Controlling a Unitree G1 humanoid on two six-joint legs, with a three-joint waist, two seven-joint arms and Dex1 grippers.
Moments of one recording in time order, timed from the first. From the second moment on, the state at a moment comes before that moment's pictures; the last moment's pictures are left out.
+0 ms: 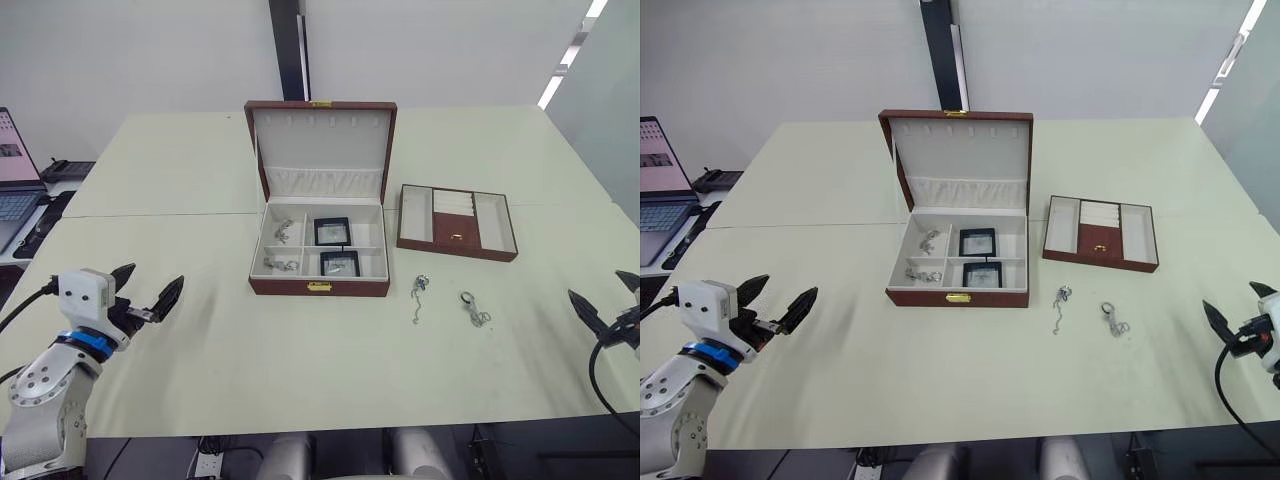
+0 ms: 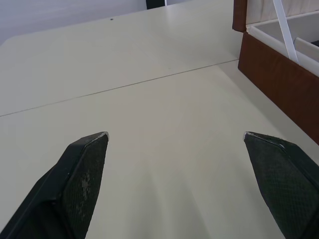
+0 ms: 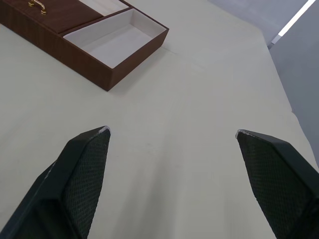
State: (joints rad) left arm 0.12 0.60 0.48 -0.04 -0.43 0.13 -0.62; right arm 0.18 -0.69 -0.60 0.04 0.22 0.01 0.72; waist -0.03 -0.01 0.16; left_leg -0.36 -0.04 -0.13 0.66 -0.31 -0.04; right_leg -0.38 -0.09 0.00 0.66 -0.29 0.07
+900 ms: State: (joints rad) left arm 0.22 0.68 0.49 -0.12 -0.54 0.14 -0.91; right arm 0.23 -0.72 -0.61 -0.03 0.25 0.04 0.67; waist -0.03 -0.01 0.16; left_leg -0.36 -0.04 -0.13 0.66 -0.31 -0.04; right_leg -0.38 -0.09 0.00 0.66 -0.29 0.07
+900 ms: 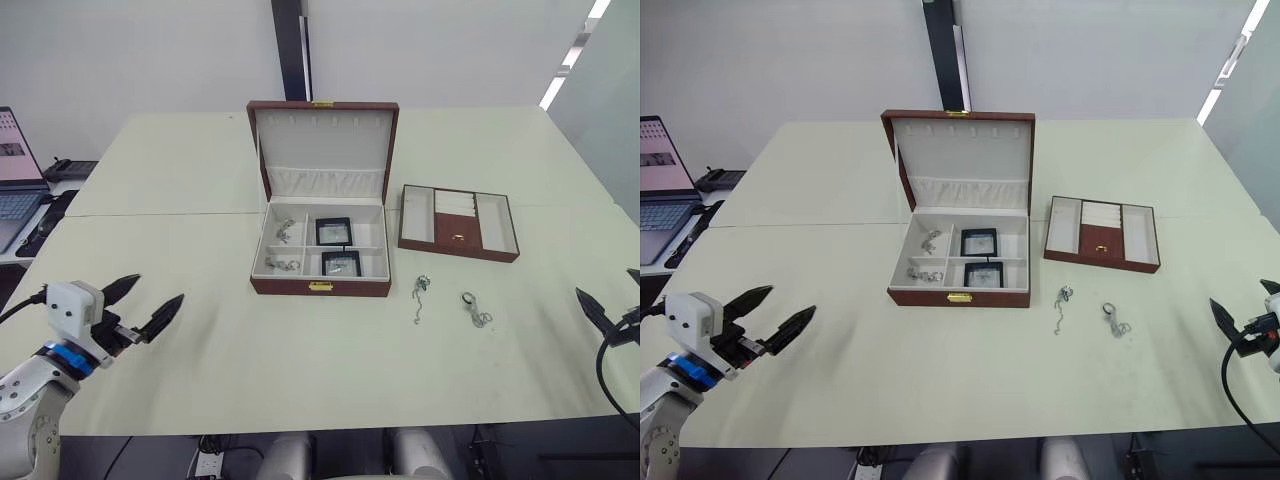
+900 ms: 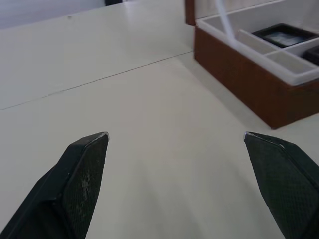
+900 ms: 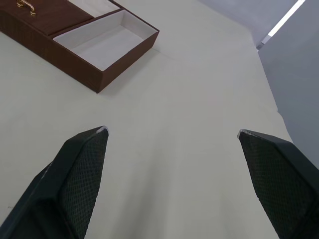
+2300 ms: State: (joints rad) left arm 0.01 0.80 0.18 -0.37 -0.70 0.23 -1.36; right arm 0.51 -0.66 -0.40 -0.73 0.41 0.52 0.62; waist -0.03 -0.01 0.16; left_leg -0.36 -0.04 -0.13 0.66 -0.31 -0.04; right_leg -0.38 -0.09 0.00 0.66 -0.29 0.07
